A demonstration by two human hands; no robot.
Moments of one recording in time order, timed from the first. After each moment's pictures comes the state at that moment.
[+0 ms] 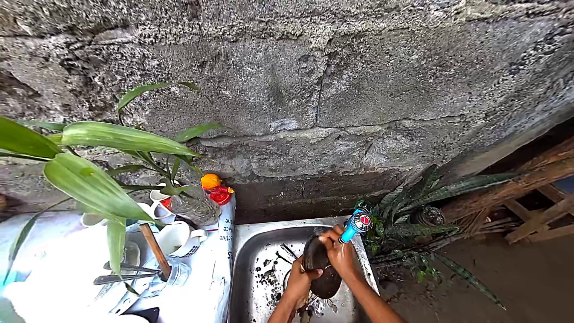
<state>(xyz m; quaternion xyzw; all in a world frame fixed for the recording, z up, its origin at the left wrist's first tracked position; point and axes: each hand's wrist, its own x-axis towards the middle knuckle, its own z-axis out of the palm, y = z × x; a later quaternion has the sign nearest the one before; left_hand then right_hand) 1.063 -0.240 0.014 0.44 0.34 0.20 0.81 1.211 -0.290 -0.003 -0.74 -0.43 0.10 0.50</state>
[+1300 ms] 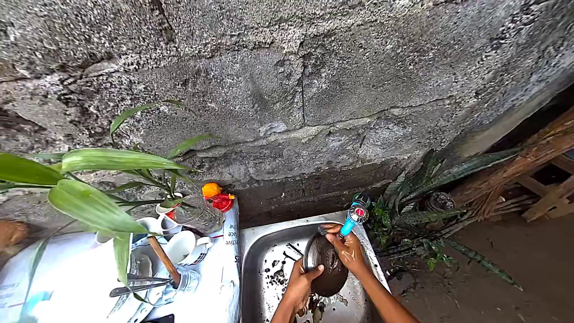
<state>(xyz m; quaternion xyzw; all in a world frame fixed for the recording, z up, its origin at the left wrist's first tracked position) 1.046 -0.240 0.028 0.45 0.32 0.18 0.81 1.216 -0.302 -0.009 -0.60 -0.37 0.20 0.68</state>
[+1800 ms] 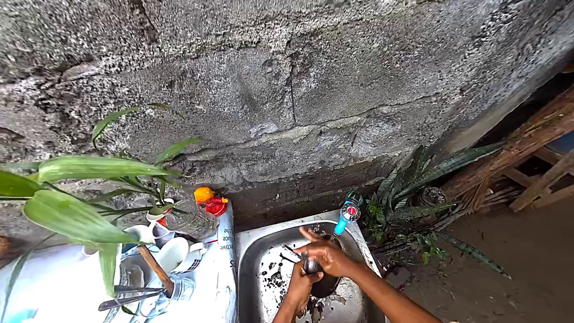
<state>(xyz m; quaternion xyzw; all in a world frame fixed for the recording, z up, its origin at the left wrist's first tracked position) 1.055 -0.241 0.009 0.49 0.34 0.15 0.79 1.220 -0.297 0.021 -0.57 -0.61 0.29 0.46</state>
